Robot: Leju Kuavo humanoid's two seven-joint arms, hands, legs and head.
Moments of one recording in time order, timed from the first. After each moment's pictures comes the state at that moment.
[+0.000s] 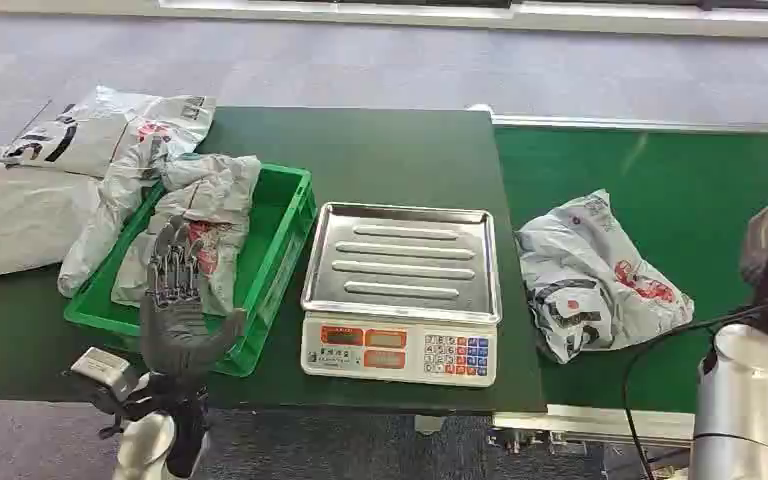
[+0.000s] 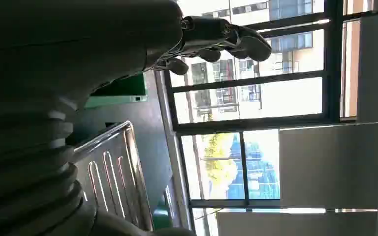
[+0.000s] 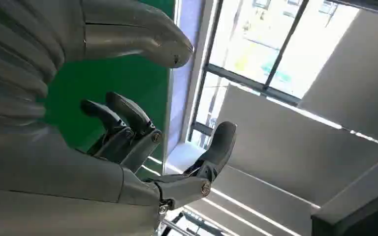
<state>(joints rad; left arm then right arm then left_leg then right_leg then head) 0.00 -0.16 -0.23 -1.58 -0.02 0.06 -0.70 -0.45 -0.14 -0.16 -1.15 0.41 -0.61 -0.51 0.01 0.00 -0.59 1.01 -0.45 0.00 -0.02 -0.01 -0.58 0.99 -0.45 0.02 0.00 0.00</state>
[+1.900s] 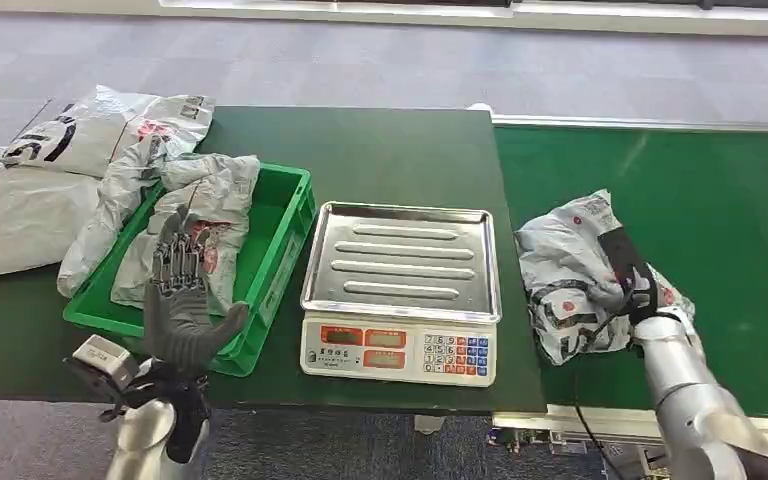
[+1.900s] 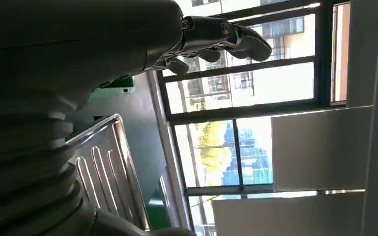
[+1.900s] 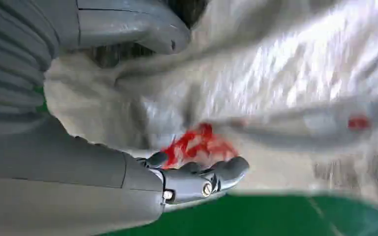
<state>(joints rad) -0.06 -0.12 -0.25 -1.55 0.01 0.02 -0.70 -0.73 -0.13 -0.03 -0.36 0.76 -0.08 -0.07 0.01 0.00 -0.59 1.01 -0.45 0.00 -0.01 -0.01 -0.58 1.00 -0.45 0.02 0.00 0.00</state>
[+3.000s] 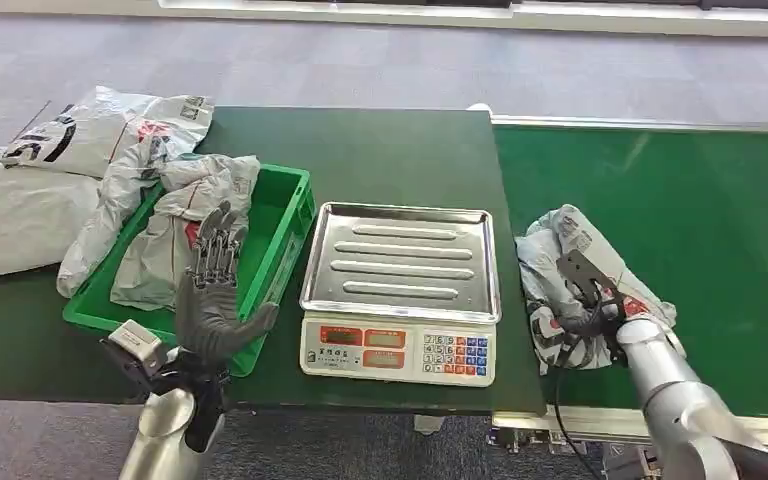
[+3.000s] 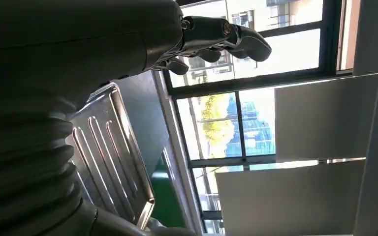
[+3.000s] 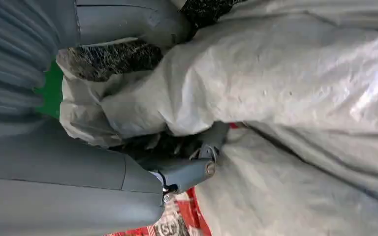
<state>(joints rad) -0.11 -0.14 -0.29 -1.47 0.01 -0.05 -0.69 -0.74 -0.11 0.00 -0.29 0.83 0.12 0.07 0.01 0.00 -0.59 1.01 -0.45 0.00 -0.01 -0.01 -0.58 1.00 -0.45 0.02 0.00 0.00</state>
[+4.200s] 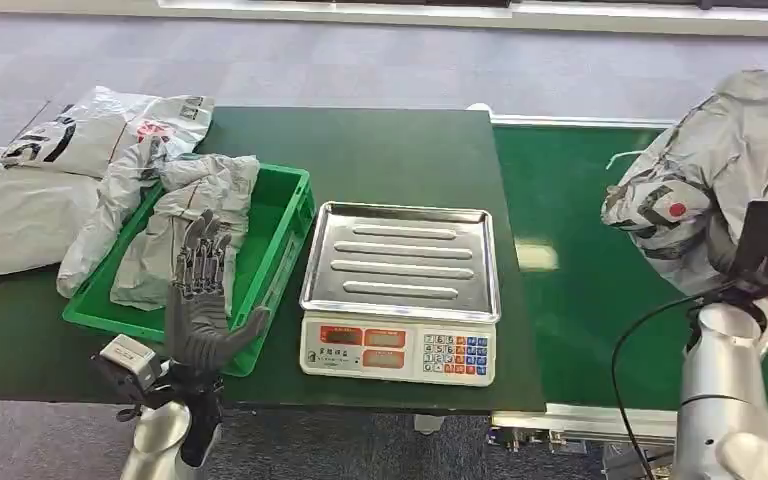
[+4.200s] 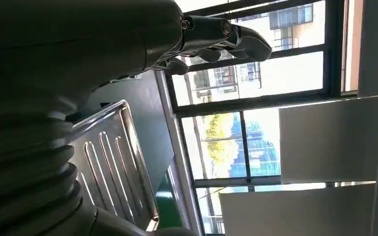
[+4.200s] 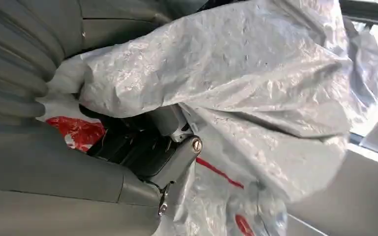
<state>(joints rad) -0.05 -0.14 -0.29 -1.52 0.00 0.04 -0.70 -0.62 -0.11 -0.23 -0.87 0.52 -0.50 -0.43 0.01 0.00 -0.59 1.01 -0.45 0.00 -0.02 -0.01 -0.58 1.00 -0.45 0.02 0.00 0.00</state>
